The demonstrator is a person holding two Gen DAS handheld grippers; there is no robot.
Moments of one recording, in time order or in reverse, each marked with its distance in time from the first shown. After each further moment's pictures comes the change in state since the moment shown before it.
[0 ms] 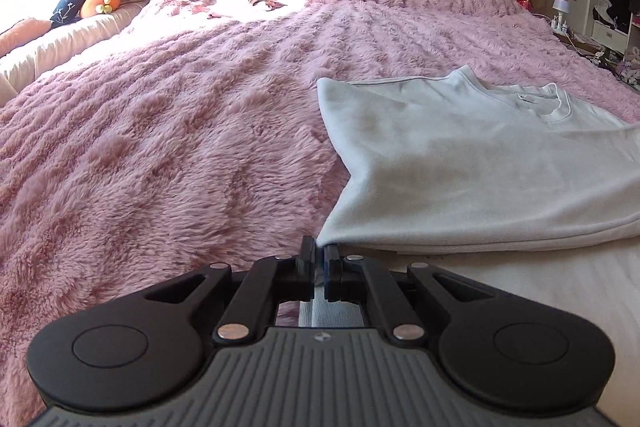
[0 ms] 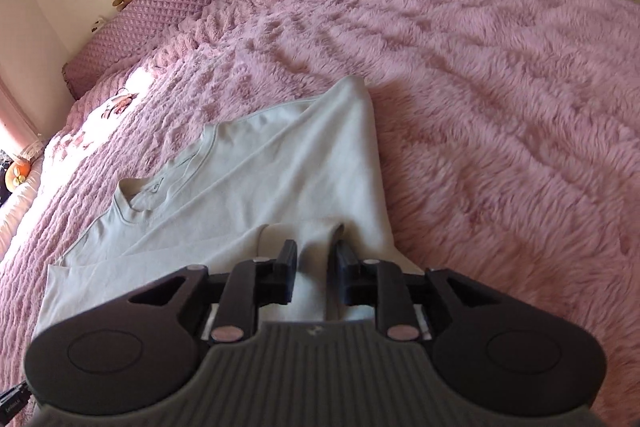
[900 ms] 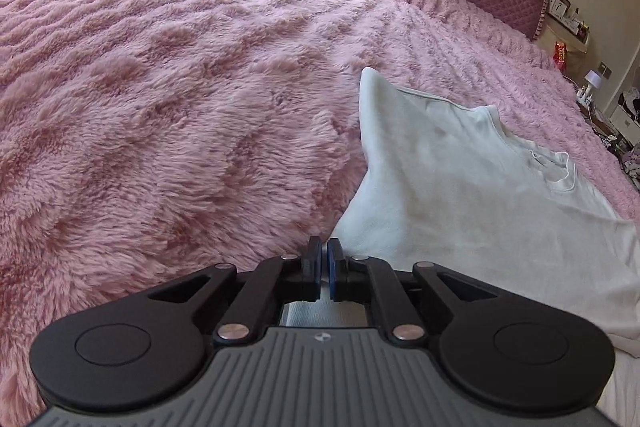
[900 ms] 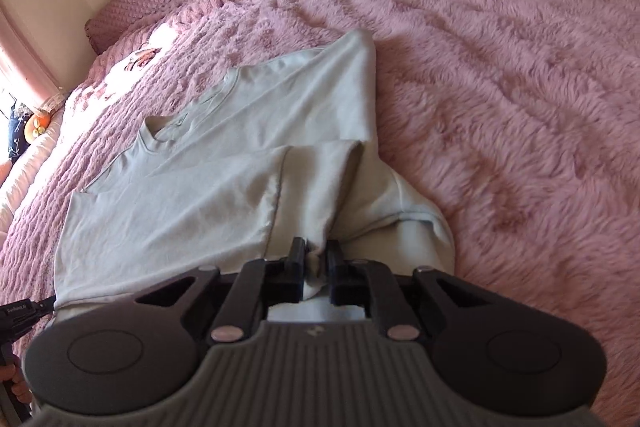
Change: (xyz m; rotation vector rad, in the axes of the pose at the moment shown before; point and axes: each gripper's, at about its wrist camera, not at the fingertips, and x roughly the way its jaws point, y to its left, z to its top) left arm 0.016 0.021 0.009 -0.337 0.069 -0.068; right arm -0.039 -0.016 -0.033 -0.060 0.116 0.046
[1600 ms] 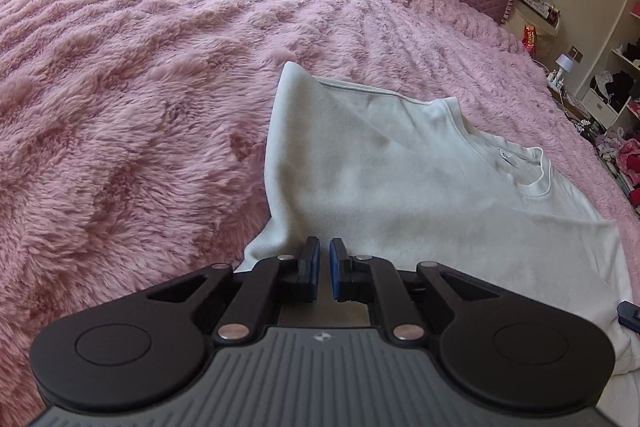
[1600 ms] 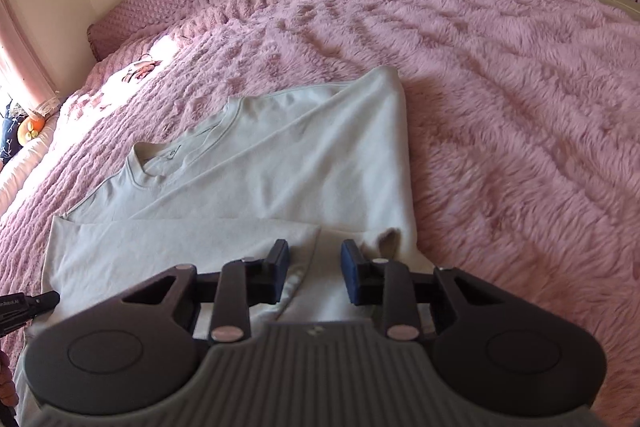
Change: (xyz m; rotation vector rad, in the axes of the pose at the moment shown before) left arm 0.049 -0.040 0.019 0.048 0.049 -0.101; right arm 0.045 0.023 0.035 -0.092 -0.067 -0.027
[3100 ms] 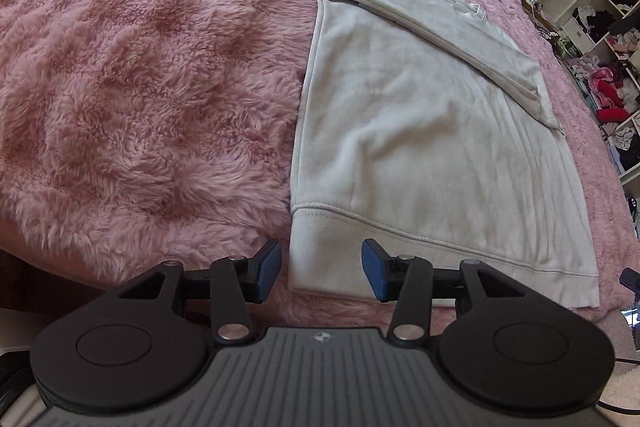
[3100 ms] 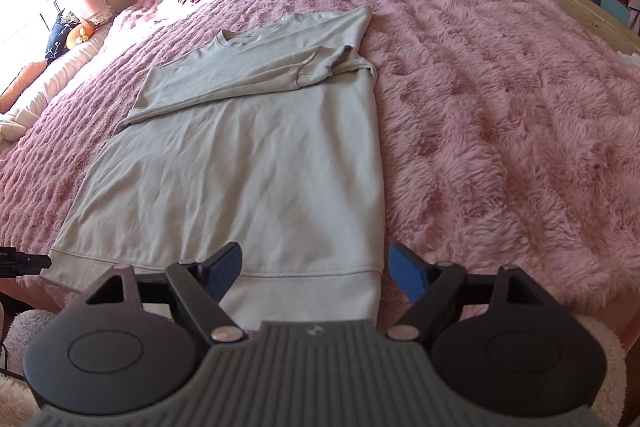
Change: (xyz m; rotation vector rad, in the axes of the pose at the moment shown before) left arm -0.259 0.069 -0.169 -0.027 0.316 -0.053; right arm -0.311 -0.027 -0.173 -0.160 0.157 0.012
